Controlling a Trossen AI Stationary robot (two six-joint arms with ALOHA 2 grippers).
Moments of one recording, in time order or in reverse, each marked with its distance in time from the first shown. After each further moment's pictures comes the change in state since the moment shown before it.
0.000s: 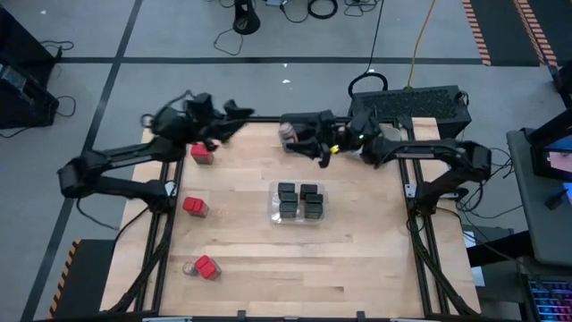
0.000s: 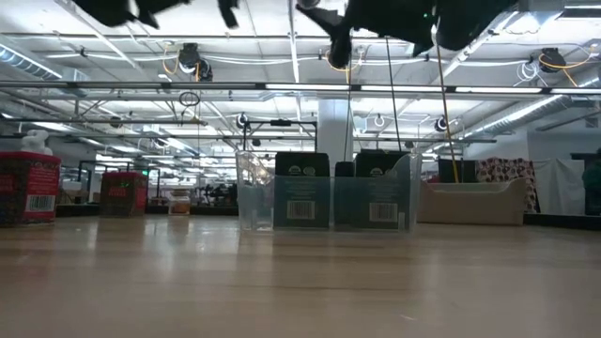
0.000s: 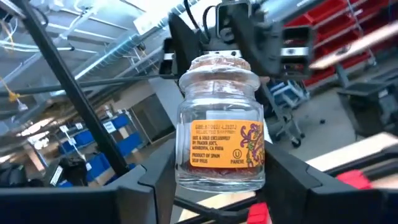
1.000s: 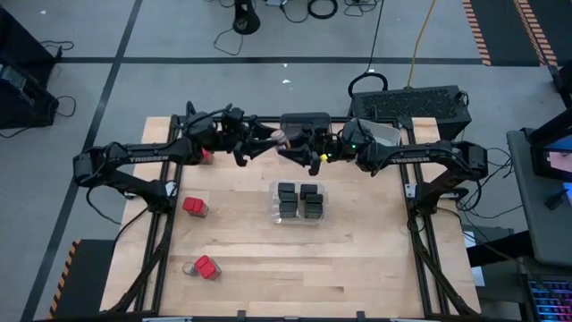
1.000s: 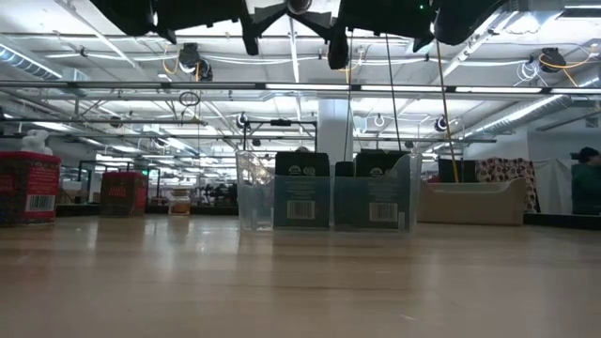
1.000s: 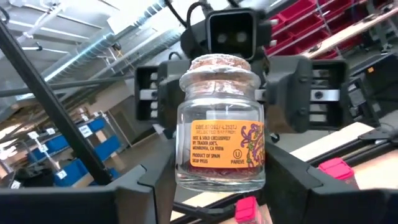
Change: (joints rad) left arm -0.093 0.160 0.034 -0.128 -0.031 0.157; right arm 0.076 0.028 0.017 -0.065 0.171 -0.038
